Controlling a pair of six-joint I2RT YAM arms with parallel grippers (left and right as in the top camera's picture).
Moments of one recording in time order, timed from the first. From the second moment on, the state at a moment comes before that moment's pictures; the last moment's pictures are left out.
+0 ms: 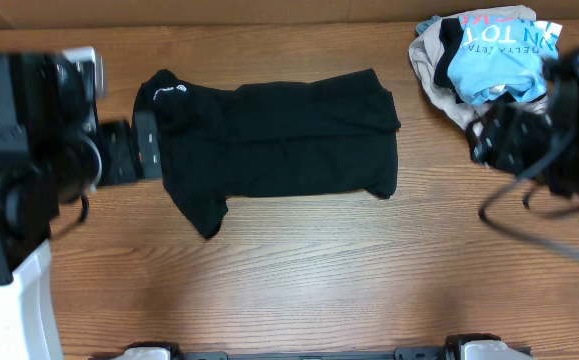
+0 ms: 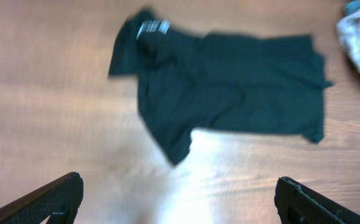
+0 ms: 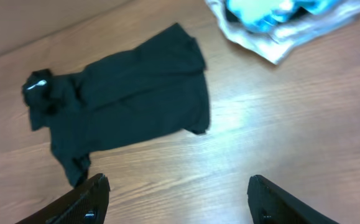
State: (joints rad) left arm -0.03 1.40 2.12 -1.69 0.04 -0.21; right arm 0.05 1.35 2.06 -1.64 -0.11 0.35
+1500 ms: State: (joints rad) left arm -0.21 1.28 0.57 -0.47 -0.02 -0.45; right arm 0.05 1.33 1.38 -1.21 -0.14 0.44
